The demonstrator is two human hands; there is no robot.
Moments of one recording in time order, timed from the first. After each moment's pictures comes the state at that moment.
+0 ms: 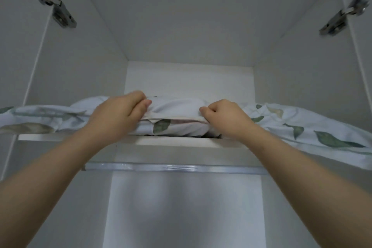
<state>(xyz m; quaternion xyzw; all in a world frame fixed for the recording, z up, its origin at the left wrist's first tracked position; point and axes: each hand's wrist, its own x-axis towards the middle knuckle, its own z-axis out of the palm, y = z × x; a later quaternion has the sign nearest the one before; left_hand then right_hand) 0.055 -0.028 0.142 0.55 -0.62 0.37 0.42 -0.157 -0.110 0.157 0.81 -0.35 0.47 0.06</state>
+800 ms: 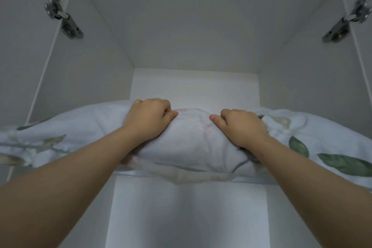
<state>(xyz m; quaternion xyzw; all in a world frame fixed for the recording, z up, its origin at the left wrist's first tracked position) -0.002 -0.056 0.161 0.59 -0.59 0.41 0.36 -0.191 -0.143 0.159 0.77 -0.39 0.40 0.29</state>
